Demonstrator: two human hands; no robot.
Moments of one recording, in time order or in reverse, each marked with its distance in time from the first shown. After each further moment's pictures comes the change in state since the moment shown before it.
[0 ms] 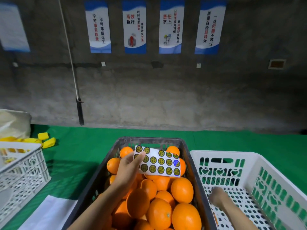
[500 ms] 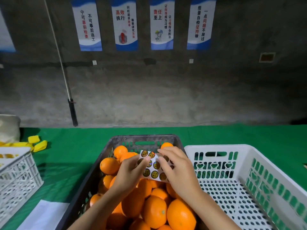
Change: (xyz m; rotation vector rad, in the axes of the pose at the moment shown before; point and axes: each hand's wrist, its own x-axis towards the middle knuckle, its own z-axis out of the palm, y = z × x) left_hand -0.008 -0.007 0.012 0.350 -0.198 0.133; right_hand -0.122 -0.138 -0.037 0.405 0.492 -0.964
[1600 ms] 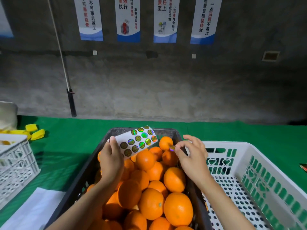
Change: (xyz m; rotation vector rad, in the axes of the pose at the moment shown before) left_hand 0.011 -0.009 -0.018 0.168 0.790 -0.079; right_hand 0.011 0.036 -0.021 -0.082 0.016 0.350
